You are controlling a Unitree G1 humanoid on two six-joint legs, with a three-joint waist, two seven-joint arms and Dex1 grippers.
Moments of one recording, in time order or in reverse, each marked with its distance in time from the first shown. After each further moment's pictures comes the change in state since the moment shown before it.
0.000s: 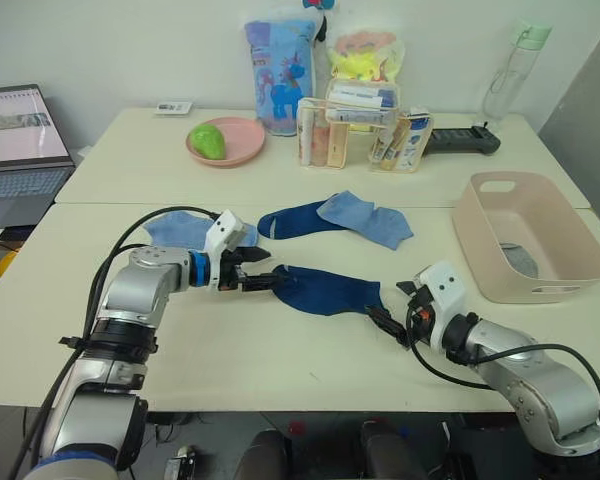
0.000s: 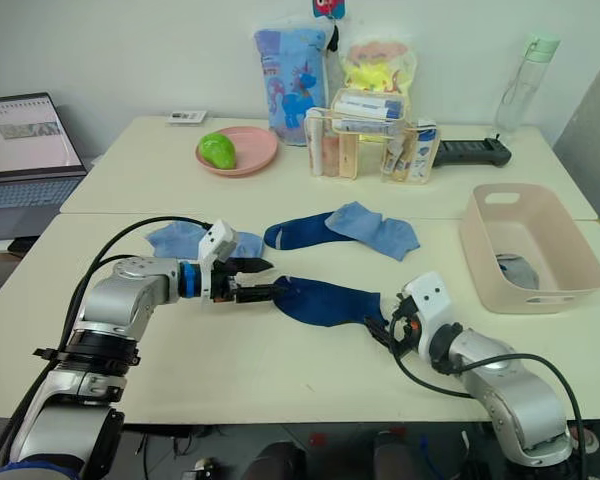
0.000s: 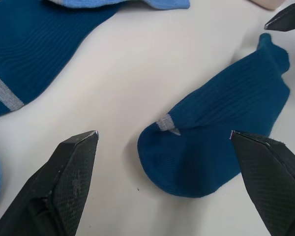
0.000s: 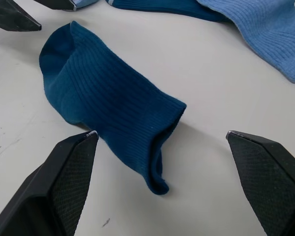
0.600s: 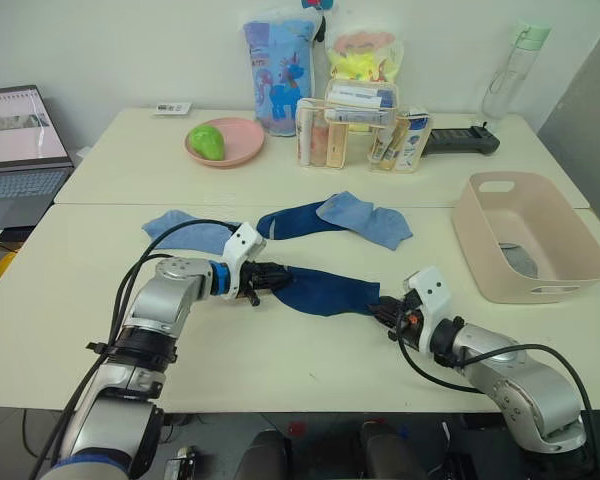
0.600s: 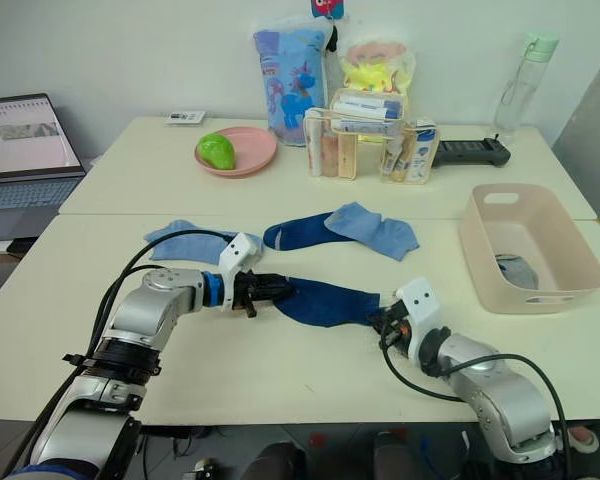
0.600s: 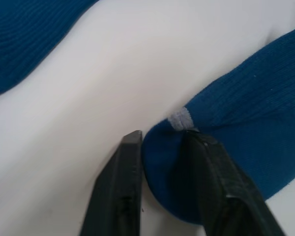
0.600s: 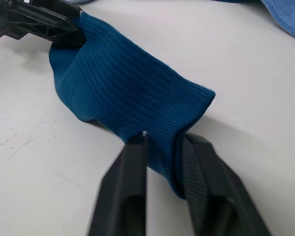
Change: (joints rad) left arm 0.040 -0.059 -0.034 0.003 0.008 -0.007 0.087; right arm -0.013 0.032 0.009 0.049 0.049 0.015 0.009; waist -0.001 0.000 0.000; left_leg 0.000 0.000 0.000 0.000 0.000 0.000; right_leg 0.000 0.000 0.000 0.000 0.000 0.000
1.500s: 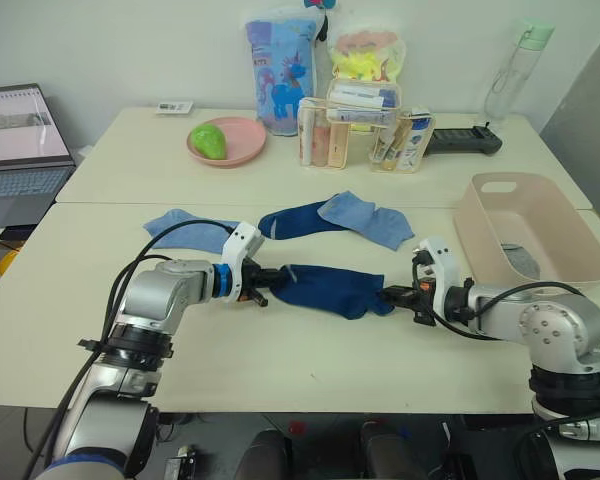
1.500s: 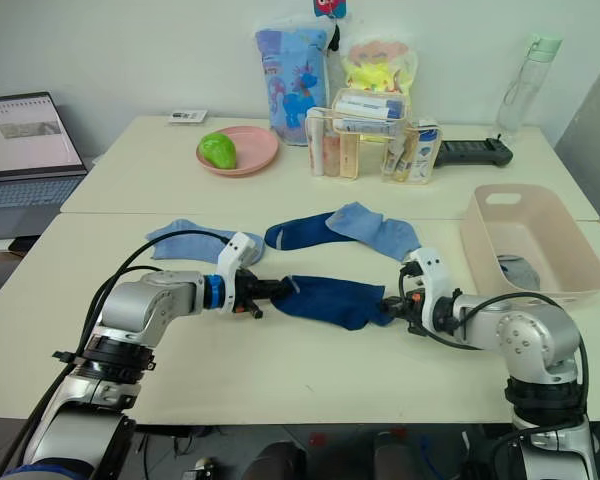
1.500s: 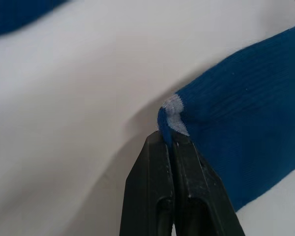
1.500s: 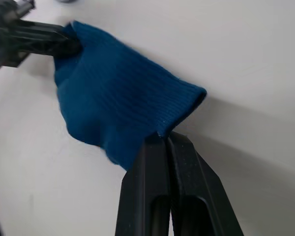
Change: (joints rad) left arm -0.037 0.009 0.004 -0.092 -0.128 0.293 0.189; right arm -0.332 -0.073 -0.133 0.227 0.311 0.398 -0.114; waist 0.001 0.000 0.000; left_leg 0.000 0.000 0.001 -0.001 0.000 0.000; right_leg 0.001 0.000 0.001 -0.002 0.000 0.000
